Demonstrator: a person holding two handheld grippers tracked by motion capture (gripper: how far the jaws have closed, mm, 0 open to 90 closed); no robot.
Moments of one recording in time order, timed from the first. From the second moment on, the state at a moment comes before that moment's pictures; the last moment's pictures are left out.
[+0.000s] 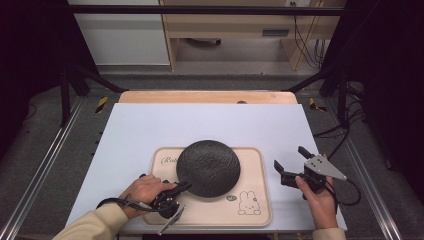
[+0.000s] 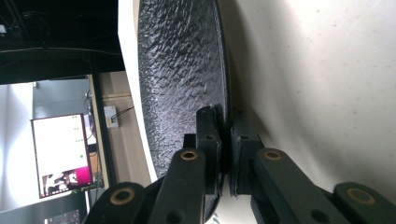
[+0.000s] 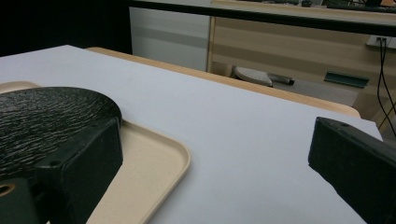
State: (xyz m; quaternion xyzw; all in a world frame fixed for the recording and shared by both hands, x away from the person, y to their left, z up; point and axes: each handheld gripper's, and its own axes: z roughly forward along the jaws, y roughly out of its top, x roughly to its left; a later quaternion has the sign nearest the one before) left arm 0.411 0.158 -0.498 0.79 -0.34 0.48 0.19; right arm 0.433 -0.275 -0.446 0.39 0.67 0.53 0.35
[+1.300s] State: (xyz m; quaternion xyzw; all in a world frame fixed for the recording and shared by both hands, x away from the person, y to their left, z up) left arm 0.412 0.158 -0.499 0.80 -0.32 0.47 0.20; right arm 0.432 -0.275 -0.445 0.39 0.67 0.53 0.35
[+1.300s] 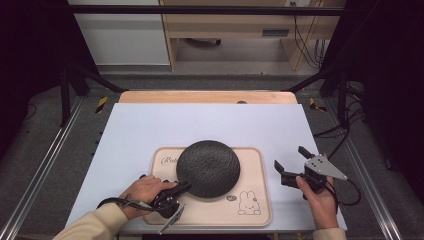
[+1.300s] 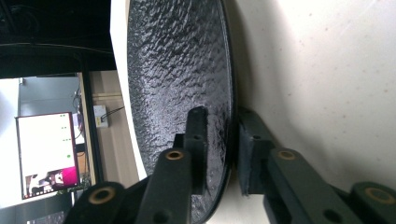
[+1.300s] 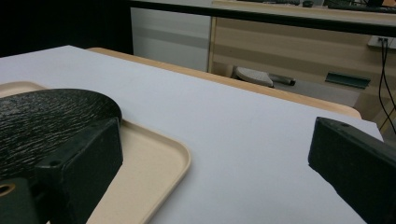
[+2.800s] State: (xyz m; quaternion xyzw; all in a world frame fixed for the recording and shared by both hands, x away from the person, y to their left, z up) left arm 0.443 0.174 -0.436 0.86 0.00 0.46 0.23; right arm 0.431 -0.273 -0.442 0.38 0.67 0.54 0.34
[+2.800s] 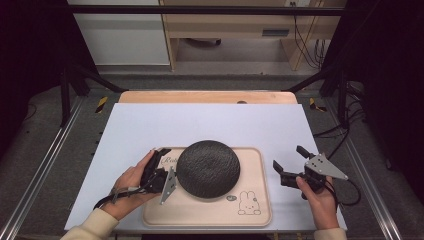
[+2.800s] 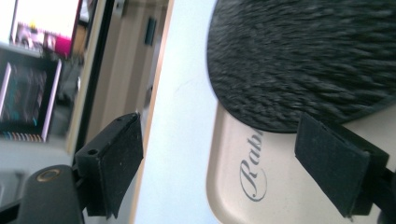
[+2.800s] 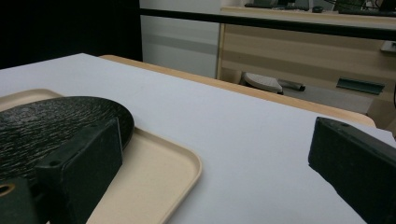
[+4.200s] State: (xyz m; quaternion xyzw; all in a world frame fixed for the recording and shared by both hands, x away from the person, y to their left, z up) left arm 0.437 0.243 -0.423 0.77 0.28 0.32 0.48; right arm 0.431 -0.270 -0.443 0.37 0.68 0.54 0.34
